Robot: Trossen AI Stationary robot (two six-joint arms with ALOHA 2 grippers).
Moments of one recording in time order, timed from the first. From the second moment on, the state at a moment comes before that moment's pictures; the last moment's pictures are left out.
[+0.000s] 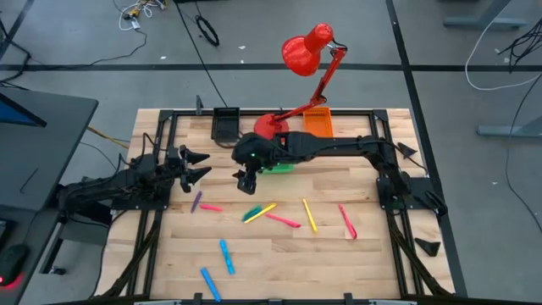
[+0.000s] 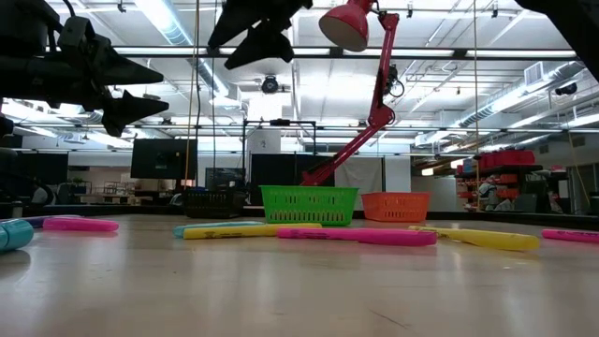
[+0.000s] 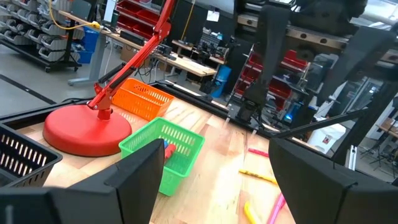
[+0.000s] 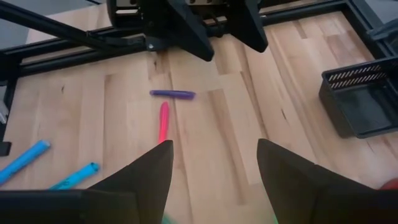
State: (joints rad) left arm 0.22 0.01 0.01 0.05 -0.06 -0.38; right arm -0.01 2.11 2.11 -0.76 0.03 0.18
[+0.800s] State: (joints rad) left arm 0.22 0.01 0.01 0.05 -0.06 -0.38; right arm 0.08 1.72 1.54 -0.62 0.03 0.49
